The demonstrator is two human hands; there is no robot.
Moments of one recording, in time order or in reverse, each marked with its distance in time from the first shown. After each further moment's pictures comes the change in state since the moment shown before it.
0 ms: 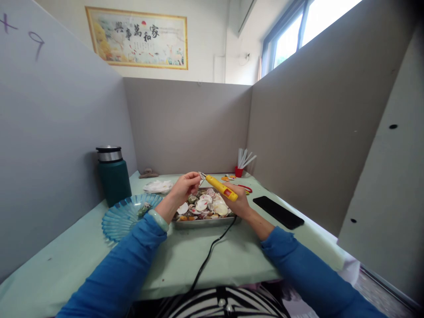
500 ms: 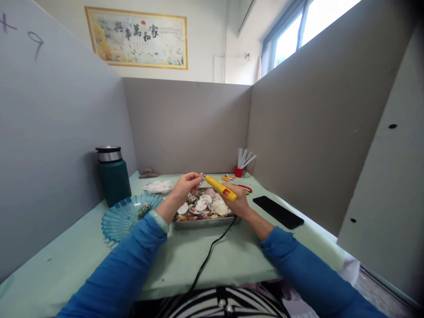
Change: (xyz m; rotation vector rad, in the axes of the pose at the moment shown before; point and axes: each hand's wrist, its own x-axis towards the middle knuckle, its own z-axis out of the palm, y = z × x) left_hand 0.000 -0.003 0.003 0.209 0.078 0.090; right_hand 0.002 -0.005 -0.001 -0.028 -0.004 0.009
